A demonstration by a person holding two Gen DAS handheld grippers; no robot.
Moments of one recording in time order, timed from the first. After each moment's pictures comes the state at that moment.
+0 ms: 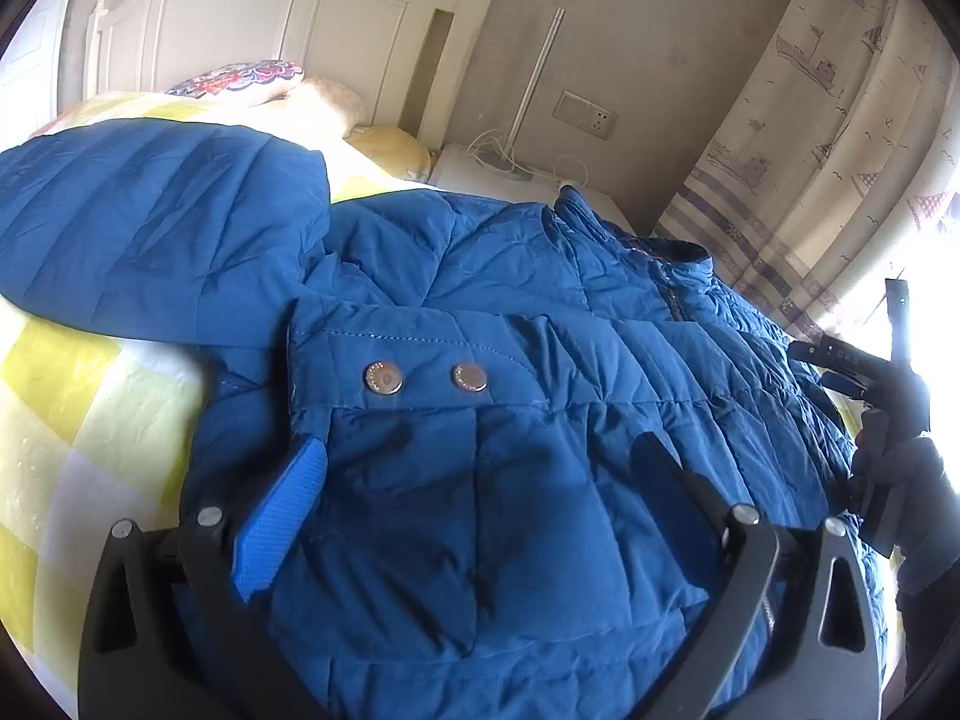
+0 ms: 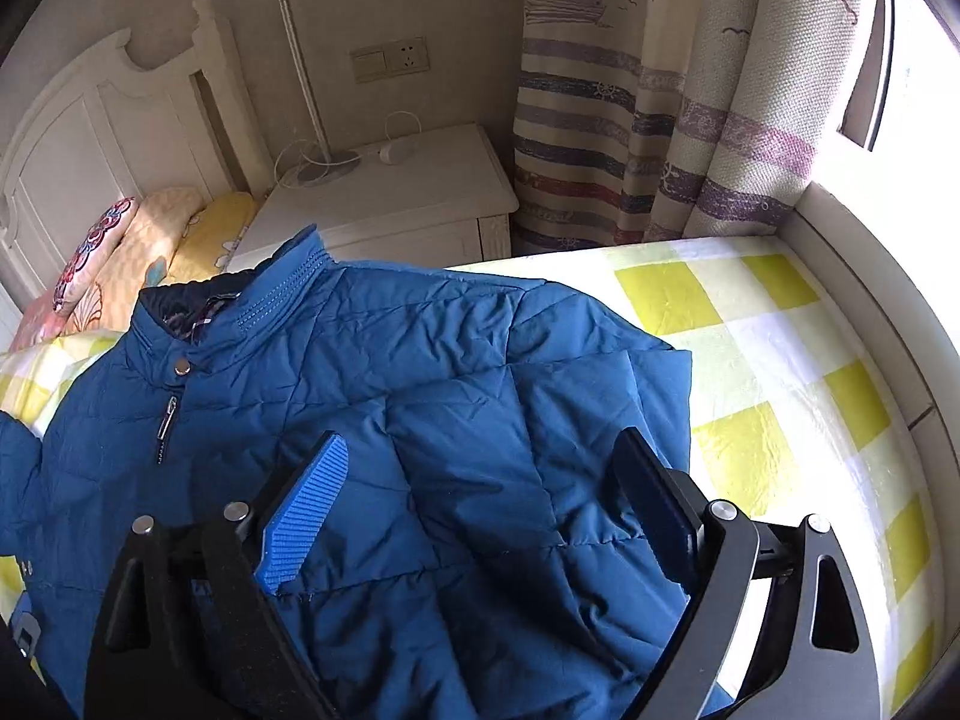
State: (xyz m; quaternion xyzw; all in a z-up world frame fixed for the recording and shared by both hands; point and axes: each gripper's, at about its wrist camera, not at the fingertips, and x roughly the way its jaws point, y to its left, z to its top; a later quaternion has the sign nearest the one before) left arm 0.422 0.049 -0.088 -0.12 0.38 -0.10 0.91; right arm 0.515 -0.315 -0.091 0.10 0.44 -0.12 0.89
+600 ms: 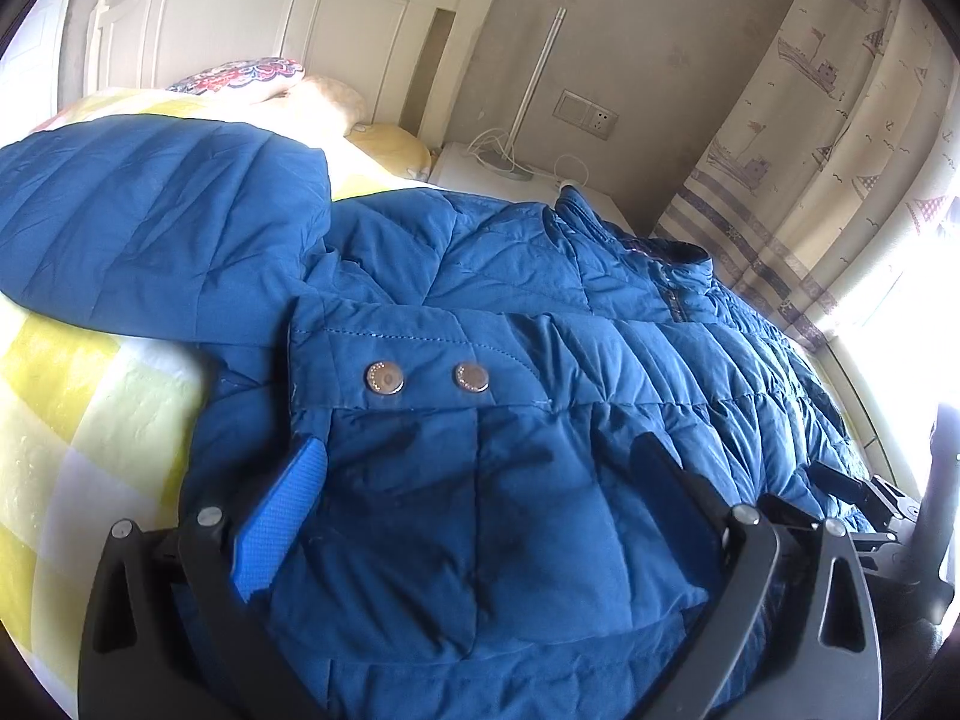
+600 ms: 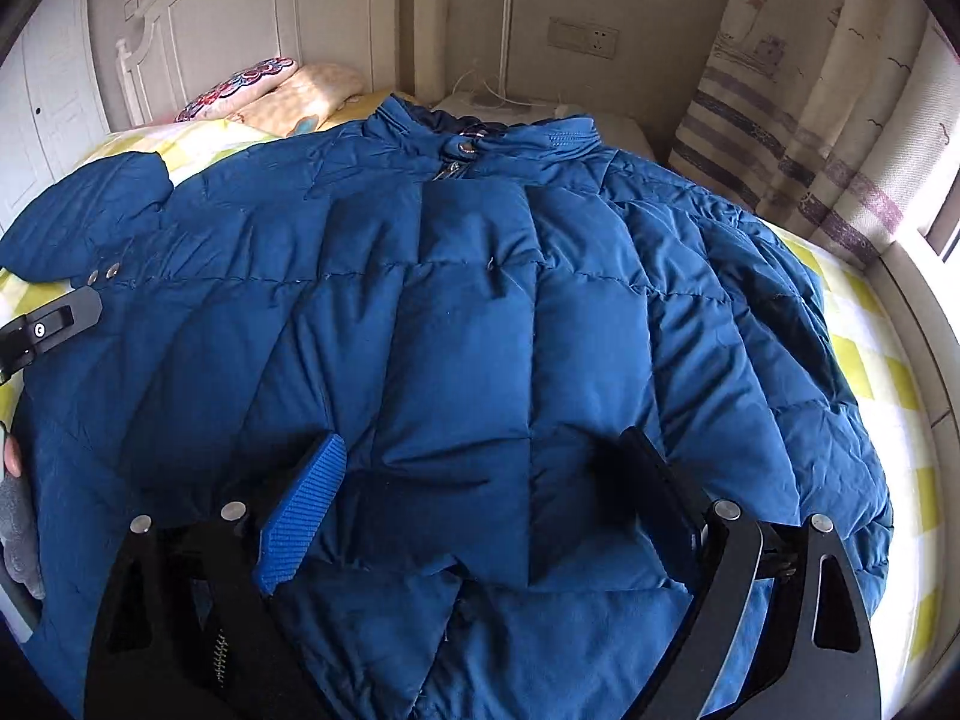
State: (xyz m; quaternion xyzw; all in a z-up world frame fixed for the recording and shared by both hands) left arm 0.422 0.049 -0.089 -0.13 0.38 -0.10 0.91; right arm 0.415 -0.174 -0.093 -0.01 0.45 0.00 0.89
